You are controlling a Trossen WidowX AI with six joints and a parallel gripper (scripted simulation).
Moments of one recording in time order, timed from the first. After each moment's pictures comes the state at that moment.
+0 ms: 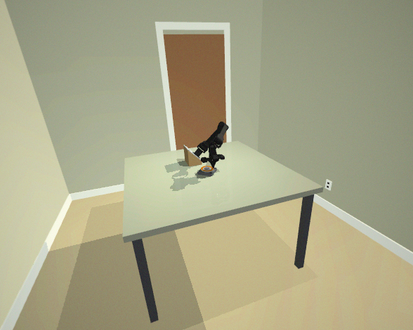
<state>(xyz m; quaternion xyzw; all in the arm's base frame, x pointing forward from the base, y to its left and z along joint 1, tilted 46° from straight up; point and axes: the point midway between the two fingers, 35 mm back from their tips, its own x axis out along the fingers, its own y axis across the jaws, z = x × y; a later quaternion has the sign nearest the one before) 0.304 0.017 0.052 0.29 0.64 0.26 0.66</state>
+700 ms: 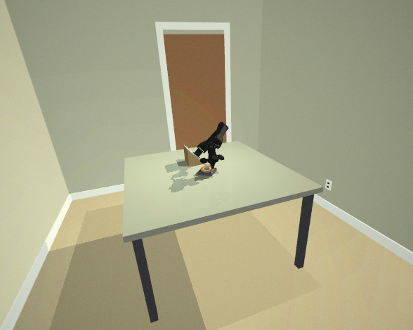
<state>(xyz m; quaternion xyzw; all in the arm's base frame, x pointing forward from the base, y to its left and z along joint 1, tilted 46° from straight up) 0.318 0.009 0.046 0.29 0.63 0.26 0.67</state>
